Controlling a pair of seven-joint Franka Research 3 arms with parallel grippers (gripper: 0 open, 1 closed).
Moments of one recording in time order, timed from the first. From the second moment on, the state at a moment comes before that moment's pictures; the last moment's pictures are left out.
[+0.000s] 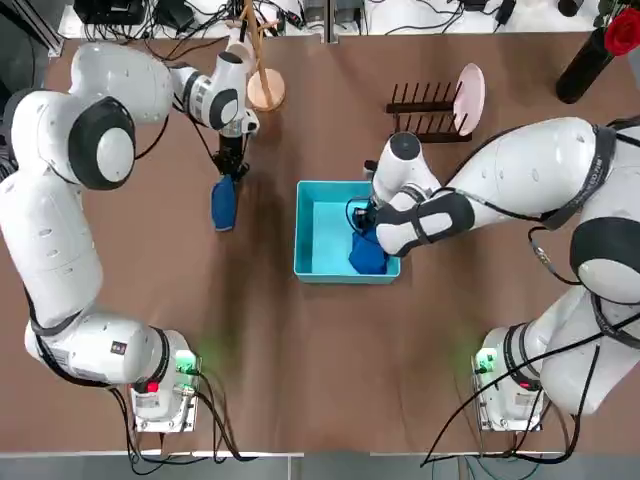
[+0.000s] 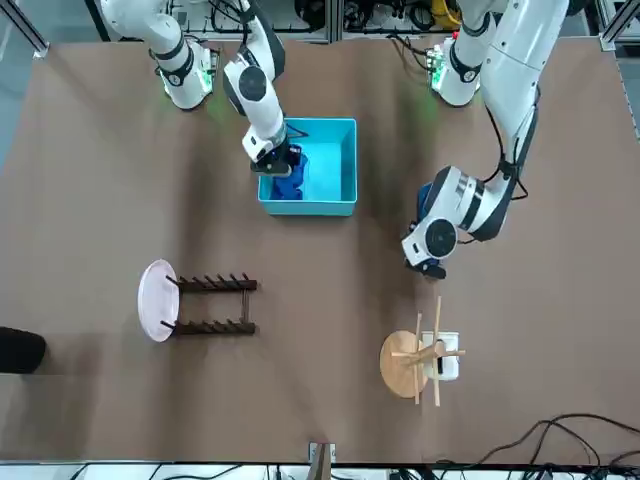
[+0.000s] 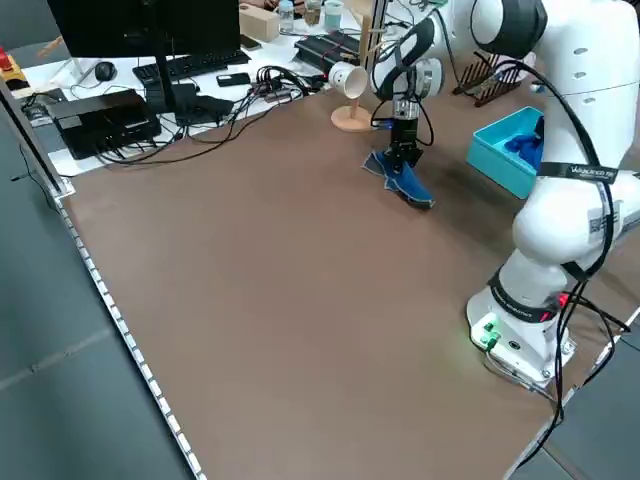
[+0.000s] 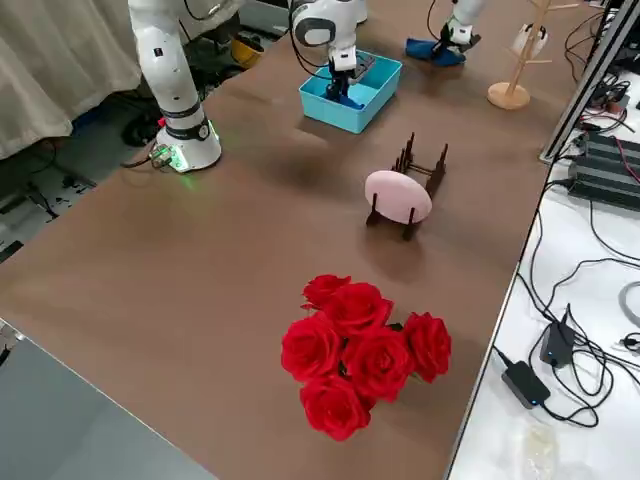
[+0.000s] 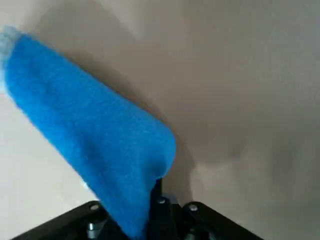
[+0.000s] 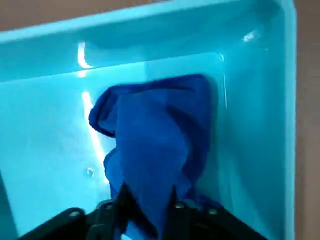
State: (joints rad) left arm -0.21 0.56 -0.18 -1.95 0.18 2.04 -0.22; right arm 0.89 0.22 0.00 -2.42 0.25 2.69 0.81
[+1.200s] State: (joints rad) left arm -0.17 0.50 0.31 -2.15 0.37 2.13 0.10; right arm 0.39 -0.04 -0.02 -1.95 0.25 1.70 0.41
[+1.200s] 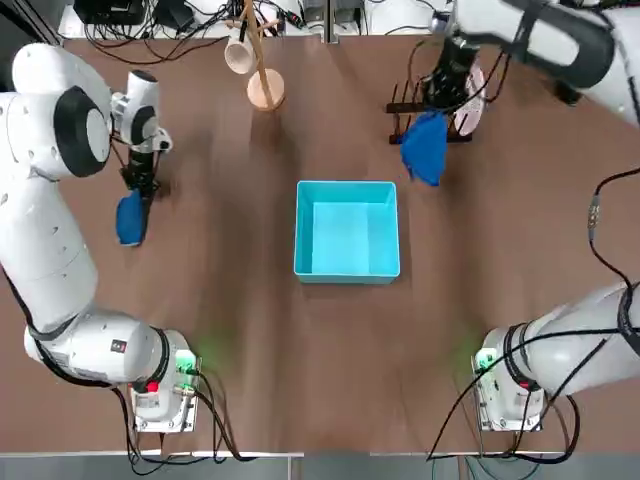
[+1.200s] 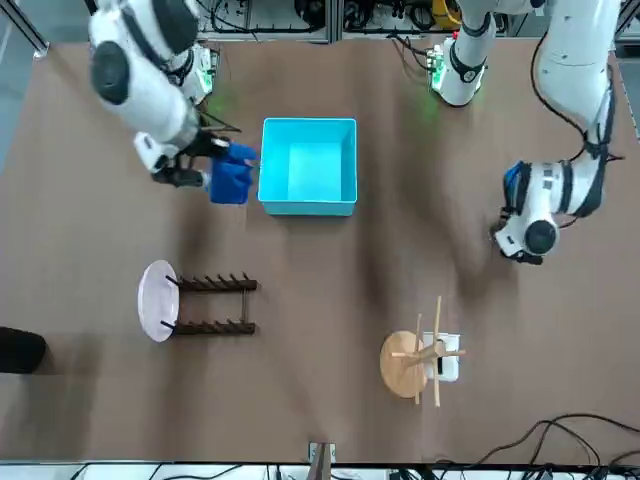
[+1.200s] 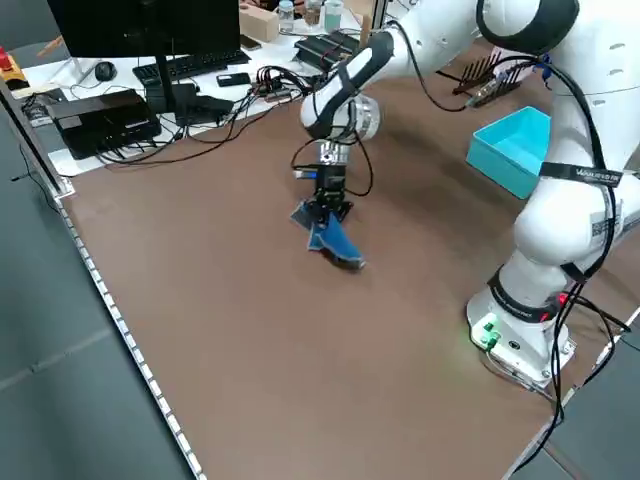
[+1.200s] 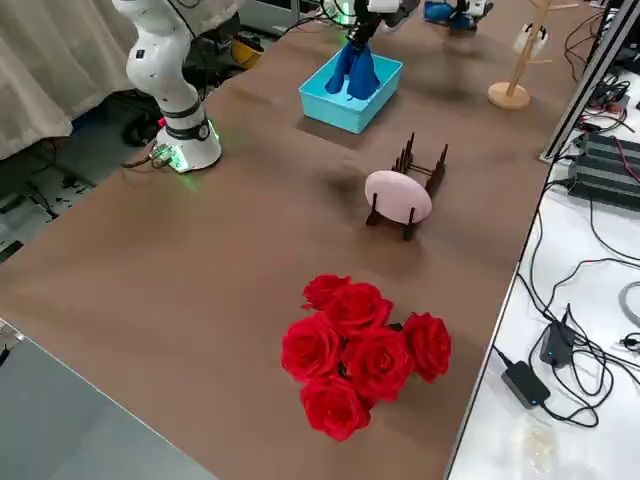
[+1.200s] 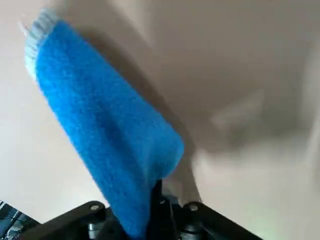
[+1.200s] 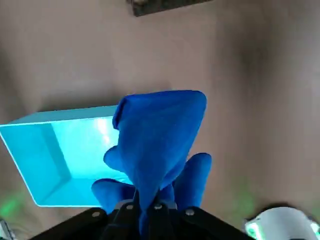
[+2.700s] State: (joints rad) left arm -0.20 0.03 -0.37 -1.98 0.01 1.73 -0.23; right arm -0.31 0.13 -0.02 -2.29 0.11 2.27 -0.69
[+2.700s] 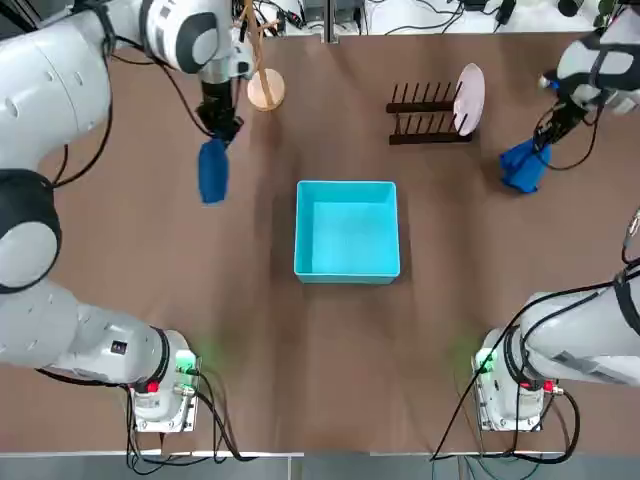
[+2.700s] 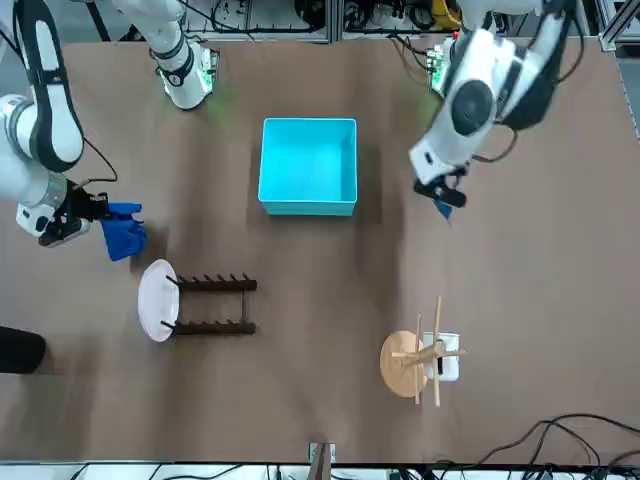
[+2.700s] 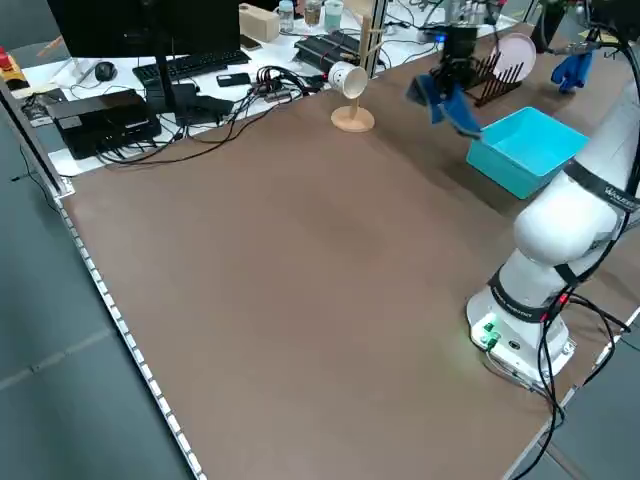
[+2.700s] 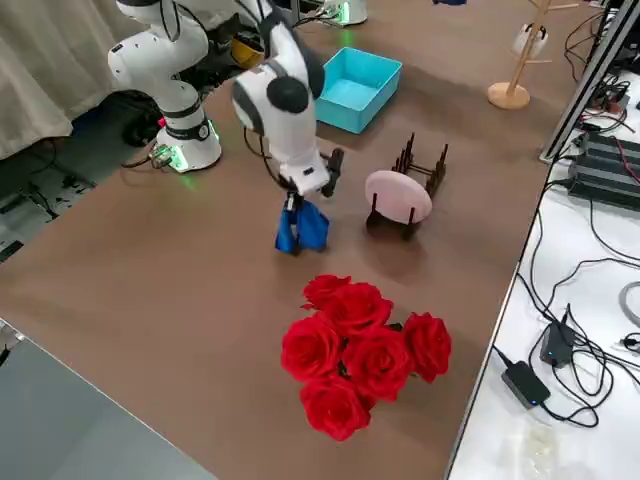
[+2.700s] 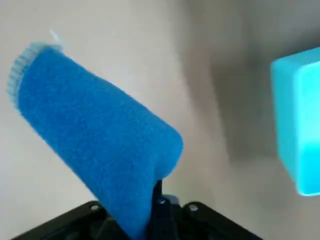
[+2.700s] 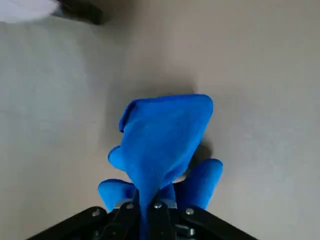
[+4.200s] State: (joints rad) left arm -0.38 0.54 -0.64 -1.73 0.01 1.91 -0.64; right arm 0.08 0.22 0.00 -2.38 0.33 2.48 -0.36
